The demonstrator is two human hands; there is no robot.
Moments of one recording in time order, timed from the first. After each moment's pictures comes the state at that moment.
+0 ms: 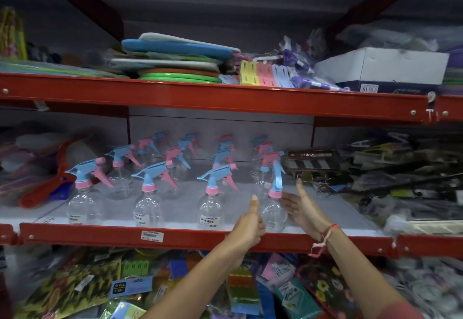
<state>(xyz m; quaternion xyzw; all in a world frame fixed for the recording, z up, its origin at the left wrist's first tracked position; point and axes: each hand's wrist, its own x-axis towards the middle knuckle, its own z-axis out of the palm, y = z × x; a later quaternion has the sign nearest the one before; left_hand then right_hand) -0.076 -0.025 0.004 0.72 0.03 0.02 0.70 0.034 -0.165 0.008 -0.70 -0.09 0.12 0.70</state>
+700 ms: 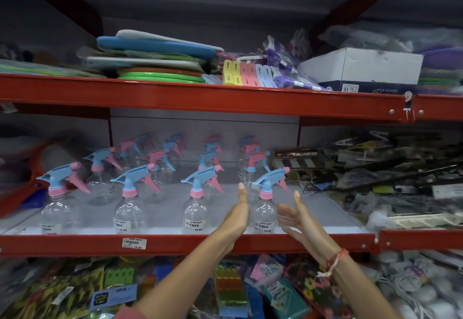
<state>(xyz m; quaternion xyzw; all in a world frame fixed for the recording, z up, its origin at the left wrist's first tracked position) -0.036 -0.030 0.010 0.77 0.08 0.00 0.64 -0.004 -0.197 -0.008 -0.72 -0.10 0.06 0.68</state>
